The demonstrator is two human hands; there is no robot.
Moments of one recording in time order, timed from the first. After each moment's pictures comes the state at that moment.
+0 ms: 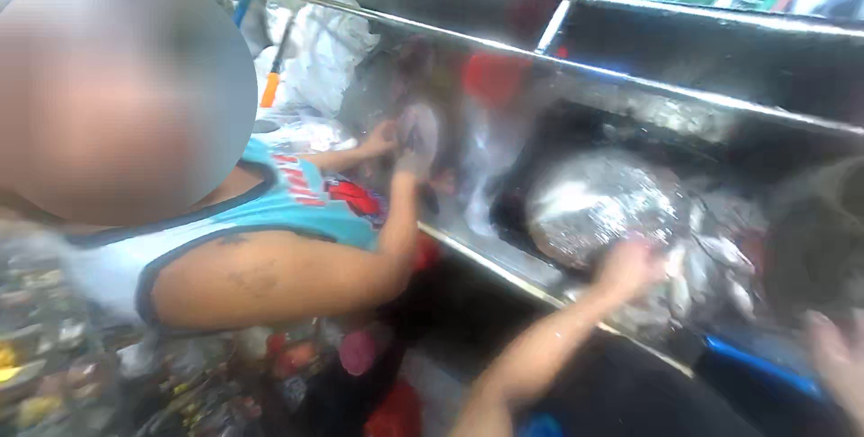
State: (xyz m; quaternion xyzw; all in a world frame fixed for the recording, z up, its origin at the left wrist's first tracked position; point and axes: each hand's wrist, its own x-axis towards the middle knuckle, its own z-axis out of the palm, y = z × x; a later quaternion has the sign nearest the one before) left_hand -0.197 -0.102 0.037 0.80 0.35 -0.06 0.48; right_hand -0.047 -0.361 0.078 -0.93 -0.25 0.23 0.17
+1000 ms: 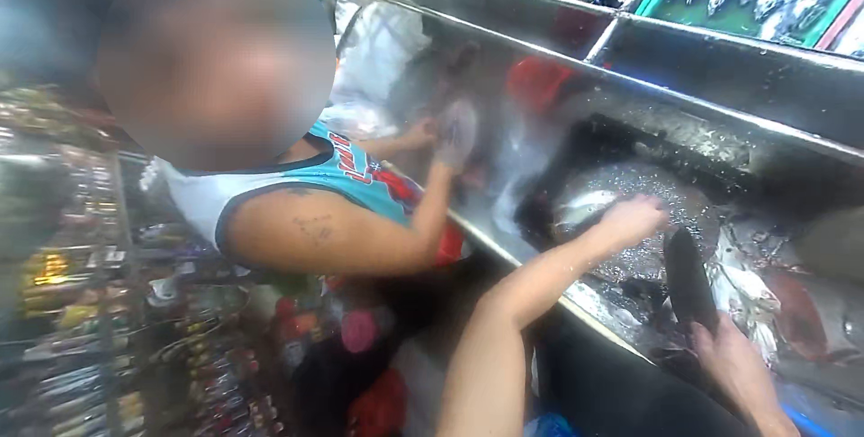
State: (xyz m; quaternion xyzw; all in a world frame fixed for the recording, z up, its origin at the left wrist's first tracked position) left_hand -0.173 -0.011 0.014 0.96 0.15 -0.12 0.21; right_hand -0.137 -0.299 0.029 -0.89 -0.26 0.36 0.12
